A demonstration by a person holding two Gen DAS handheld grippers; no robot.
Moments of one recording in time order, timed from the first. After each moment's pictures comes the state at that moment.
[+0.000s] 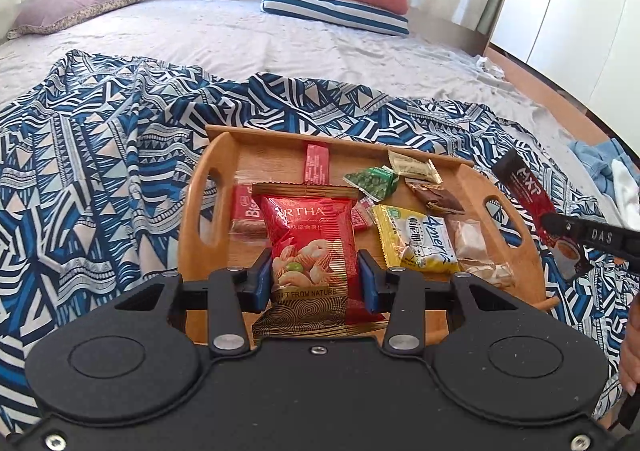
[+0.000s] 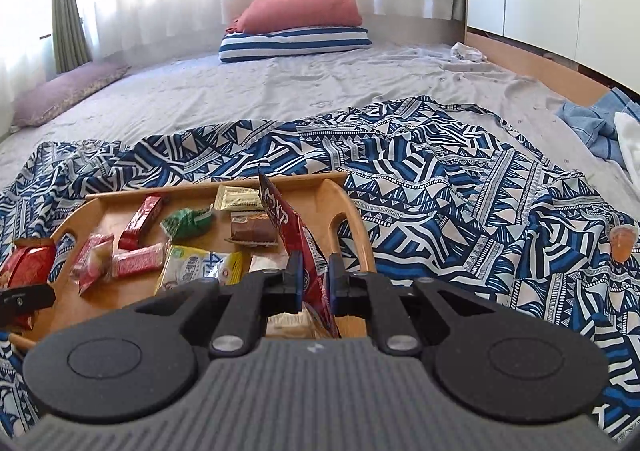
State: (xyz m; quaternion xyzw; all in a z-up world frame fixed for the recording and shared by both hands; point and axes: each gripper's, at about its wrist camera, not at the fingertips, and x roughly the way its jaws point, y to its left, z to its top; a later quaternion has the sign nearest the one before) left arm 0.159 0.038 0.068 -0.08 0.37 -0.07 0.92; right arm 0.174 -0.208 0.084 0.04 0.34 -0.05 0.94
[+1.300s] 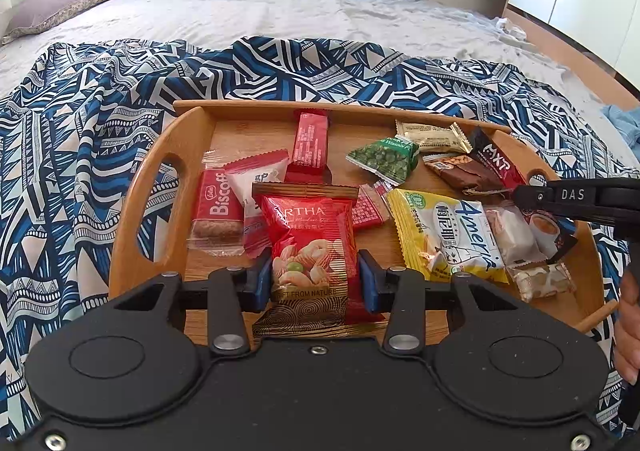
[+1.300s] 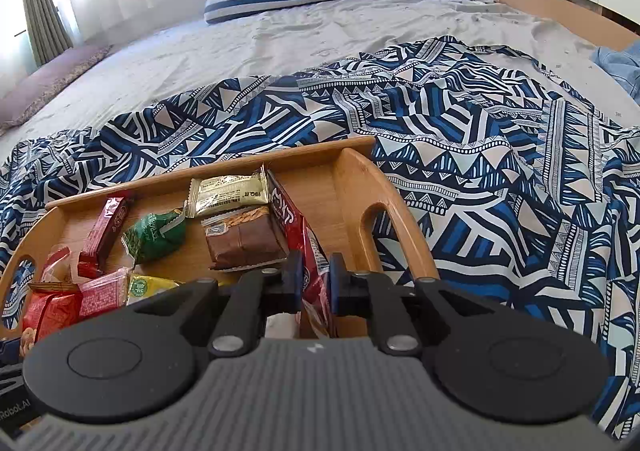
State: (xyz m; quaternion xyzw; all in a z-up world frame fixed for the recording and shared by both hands) left arm 0.218 -0.001 0.022 -0.03 0.41 -0.04 0.91; right arm 0.256 -0.207 0.026 0.08 0.41 -0.04 0.91
